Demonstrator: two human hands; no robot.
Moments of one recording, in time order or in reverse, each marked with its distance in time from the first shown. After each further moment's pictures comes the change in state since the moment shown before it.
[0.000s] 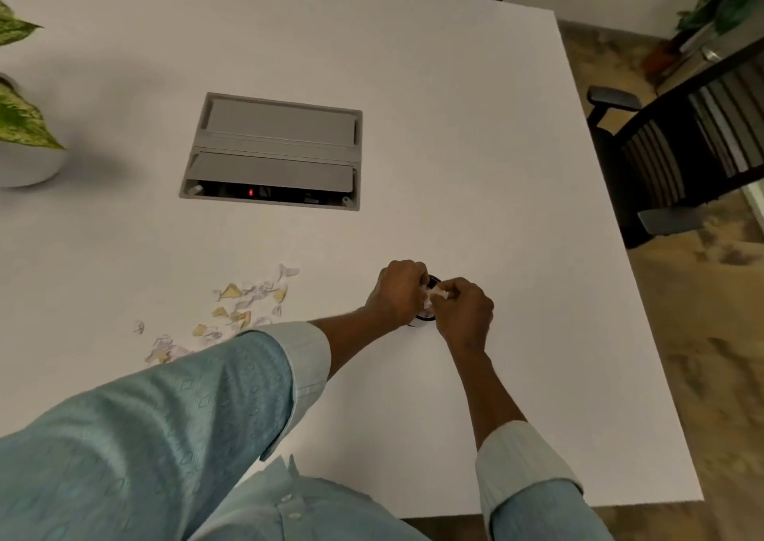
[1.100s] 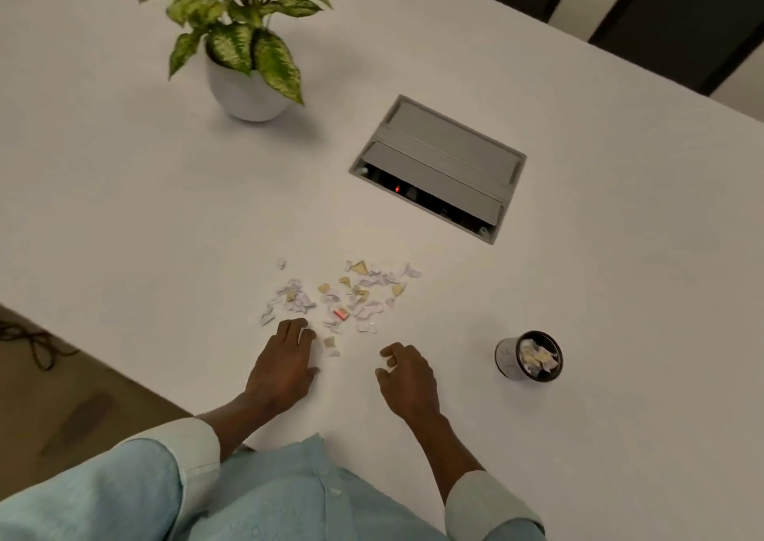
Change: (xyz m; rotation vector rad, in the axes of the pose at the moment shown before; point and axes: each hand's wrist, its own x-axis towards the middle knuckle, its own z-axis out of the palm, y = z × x) left_hand -0.285 -0.244 -0.037 0.342 0.182 -0.532; right_hand -0.153 -0.042 0.154 -0.330 -0.726 -0.495
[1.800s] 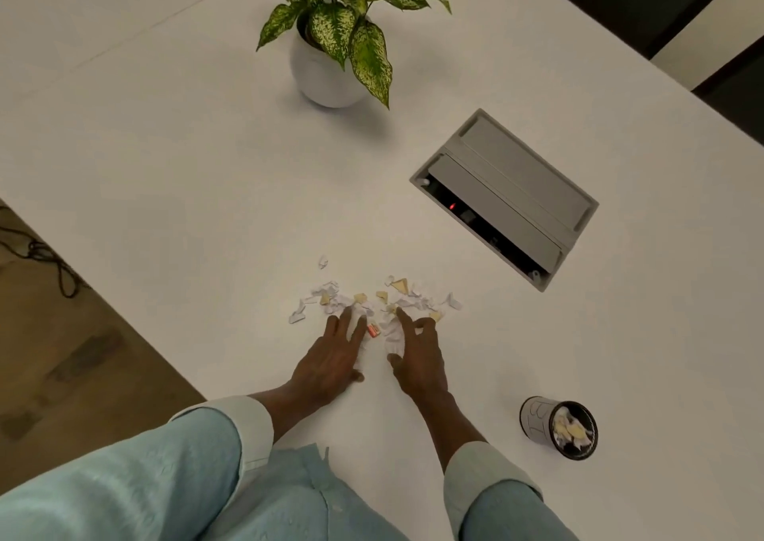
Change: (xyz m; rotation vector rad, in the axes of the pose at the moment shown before) left_hand 0.050 0.015 0.019 -0.138 -0.070 -0.027; right_hand 0.090 -0.044 0.001 -0.256 -0.098 -0.180
